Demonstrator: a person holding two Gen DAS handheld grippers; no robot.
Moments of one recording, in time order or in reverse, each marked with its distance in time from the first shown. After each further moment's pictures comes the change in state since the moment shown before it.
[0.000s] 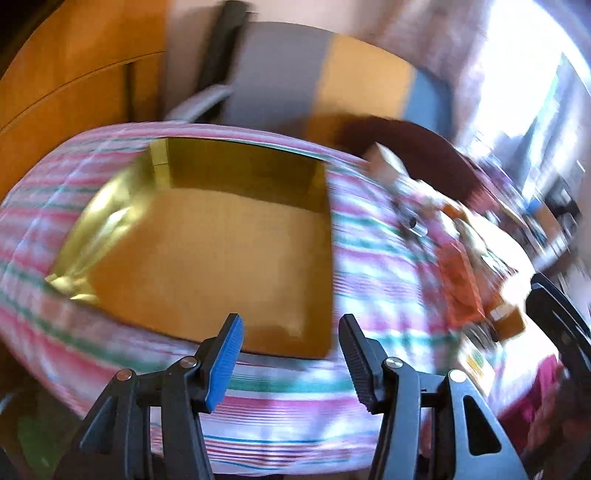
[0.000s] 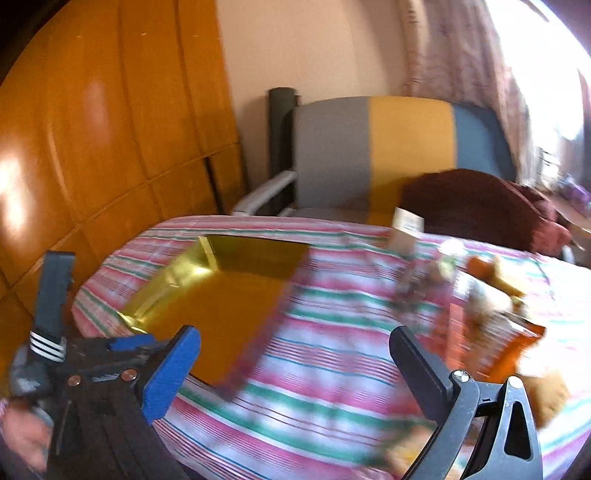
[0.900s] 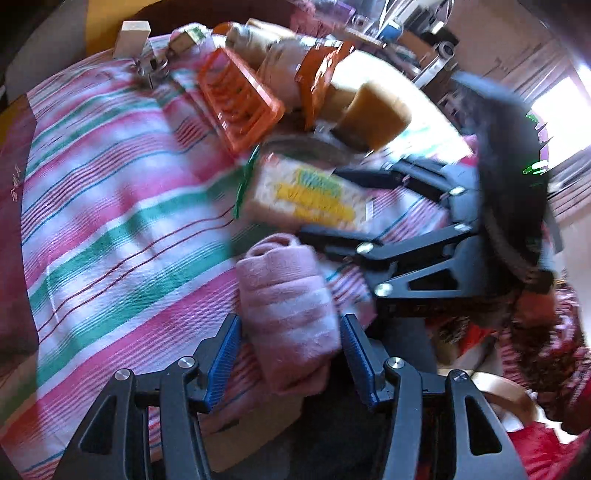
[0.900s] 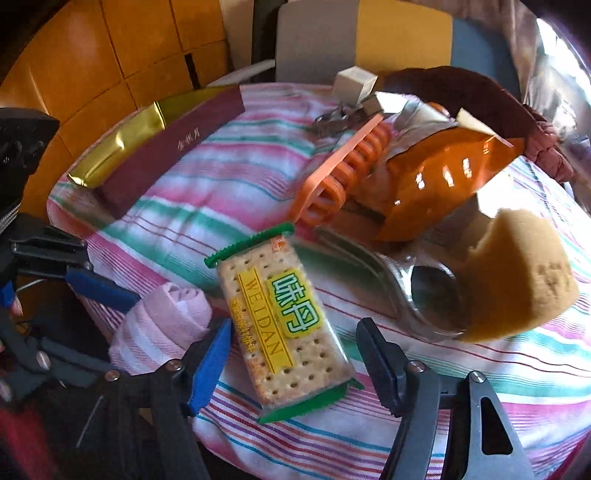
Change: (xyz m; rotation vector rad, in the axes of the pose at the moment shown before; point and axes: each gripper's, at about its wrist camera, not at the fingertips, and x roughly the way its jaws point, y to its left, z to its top) left arm 0.076 -0.151 -0.075 0.479 0.477 -0.357; right arm 0.028 -0.112 -0.105 -0.136 0.372 -0.026
